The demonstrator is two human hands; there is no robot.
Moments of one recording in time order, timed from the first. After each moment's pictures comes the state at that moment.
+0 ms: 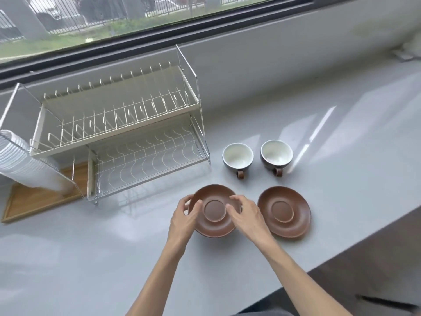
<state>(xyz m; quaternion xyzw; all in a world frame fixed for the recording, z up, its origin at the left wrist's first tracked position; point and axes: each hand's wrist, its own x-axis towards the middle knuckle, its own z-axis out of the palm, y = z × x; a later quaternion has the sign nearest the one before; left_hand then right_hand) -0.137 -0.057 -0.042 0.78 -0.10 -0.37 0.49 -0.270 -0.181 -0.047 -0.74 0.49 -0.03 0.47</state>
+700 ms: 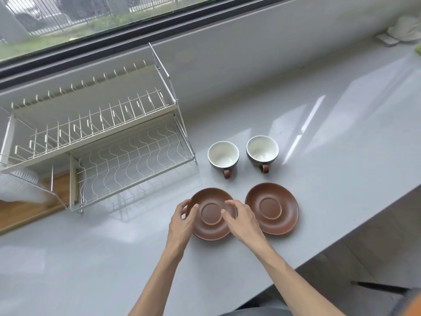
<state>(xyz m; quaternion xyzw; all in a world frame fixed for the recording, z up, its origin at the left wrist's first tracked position) -0.158 -0.080 -0.058 0.78 -0.08 -0.40 0.48 -0.293 -0.191 -0.063 -0.72 0.50 -0.04 0.49</state>
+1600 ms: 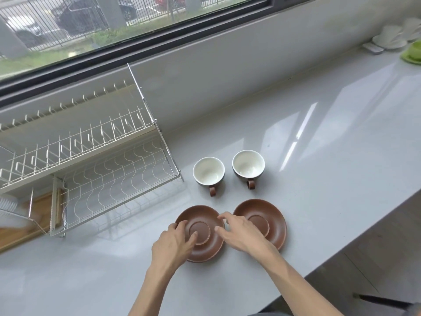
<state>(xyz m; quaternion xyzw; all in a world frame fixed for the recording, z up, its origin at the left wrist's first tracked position) -0.163 -0.114 -0.043 0.90 -0.34 -0.27 0.02 -0.308 -0.243 -0.040 -0.82 0.40 0.10 0.40</state>
